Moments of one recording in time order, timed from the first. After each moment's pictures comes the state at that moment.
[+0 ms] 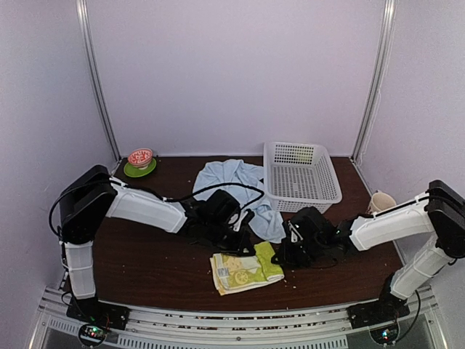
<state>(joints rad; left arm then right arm) -0.99 2.00 1.20 -0.05 0.41 -0.68 0.89 1.51 0.60 0.03 -0.17 0.99</state>
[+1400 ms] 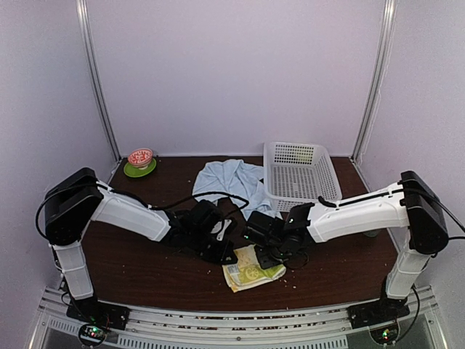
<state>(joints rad) -0.98 1.88 0.98 -0.01 0.33 -0.63 1.14 1.77 1.15 -0.68 0.32 0.81</state>
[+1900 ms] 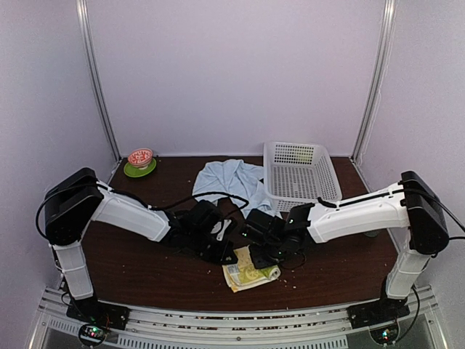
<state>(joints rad) -0.98 1.88 0.97 0.01 0.33 -0.63 1.14 1.77 1.15 -0.59 0.24 0.82</state>
